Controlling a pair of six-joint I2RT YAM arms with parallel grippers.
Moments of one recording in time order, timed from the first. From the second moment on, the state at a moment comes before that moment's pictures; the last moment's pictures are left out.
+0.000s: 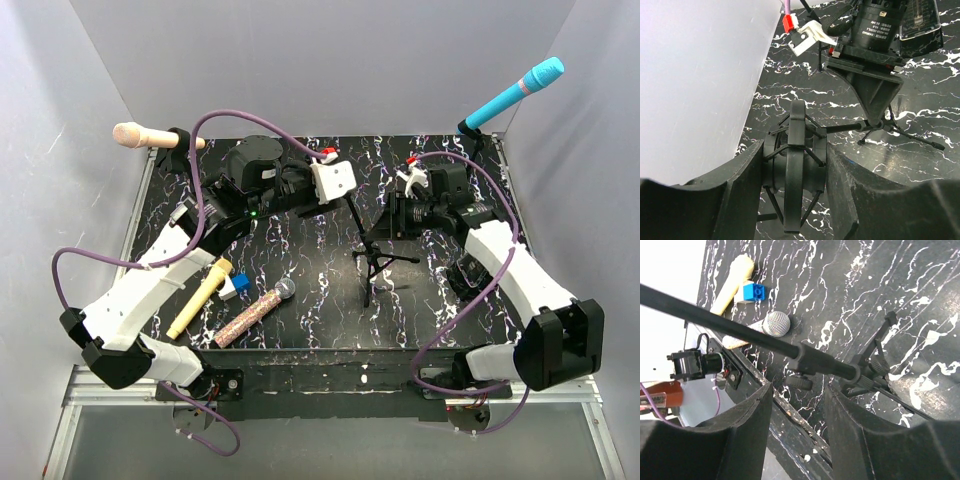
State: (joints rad) left arm -0.83 1.37 1.69 -0.61 0.22 0.66; right arm 0.34 1.31 1.10 -0.56 -0.70 0.34
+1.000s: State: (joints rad) left arm -0.83 1.37 1.69 -0.59 0.16 0.64; right arm 0.33 1.41 1.10 -0.49 -0.82 0.37
